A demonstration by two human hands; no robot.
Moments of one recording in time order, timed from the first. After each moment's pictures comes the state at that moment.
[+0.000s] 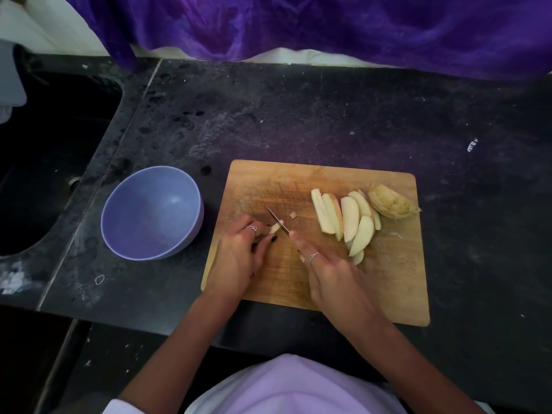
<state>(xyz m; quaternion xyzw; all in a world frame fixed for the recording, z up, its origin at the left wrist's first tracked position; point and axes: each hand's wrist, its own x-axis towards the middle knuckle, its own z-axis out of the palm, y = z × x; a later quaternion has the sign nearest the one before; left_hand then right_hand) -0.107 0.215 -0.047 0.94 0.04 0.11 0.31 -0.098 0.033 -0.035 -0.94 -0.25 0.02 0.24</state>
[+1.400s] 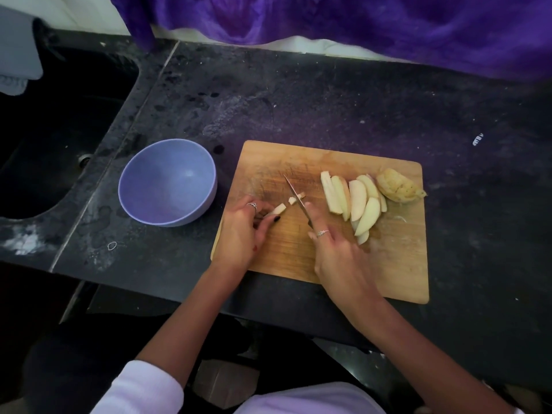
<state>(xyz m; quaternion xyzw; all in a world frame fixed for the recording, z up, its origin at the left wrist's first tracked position) -0.118 0.216 -0.040 0.92 0.11 0.11 0.36 -0.107 0.040 -0.023 -0.96 -0.26 0.00 0.12</state>
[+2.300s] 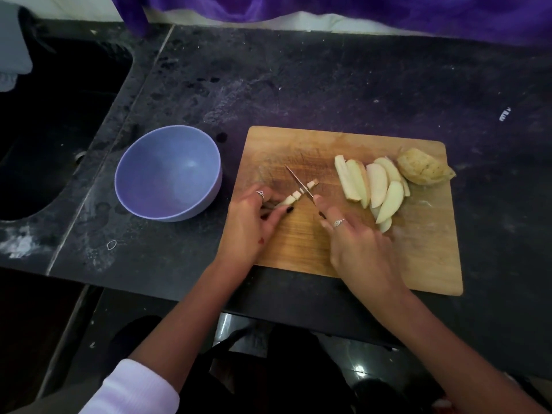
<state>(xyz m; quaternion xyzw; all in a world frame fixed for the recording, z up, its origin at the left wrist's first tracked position) -0.118 0.223 -0.046 0.90 0.08 0.12 0.41 -0.106 0.042 -0.040 -0.94 -0.27 -0.04 0.19</state>
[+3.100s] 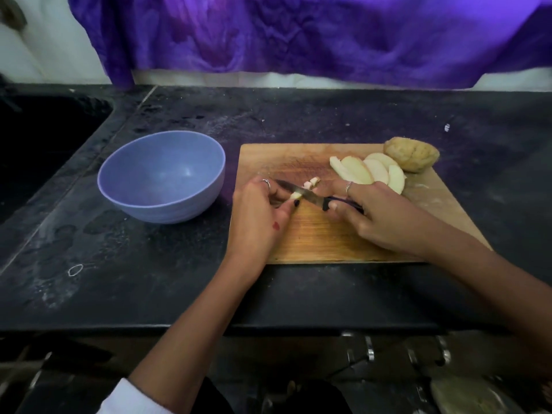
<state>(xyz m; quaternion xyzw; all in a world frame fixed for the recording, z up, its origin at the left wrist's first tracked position) -0.115 0.234 -0.067 0.88 0.04 0.18 0.44 -0.096 0.047 -0.031 -0.93 -0.28 0.05 0.22</state>
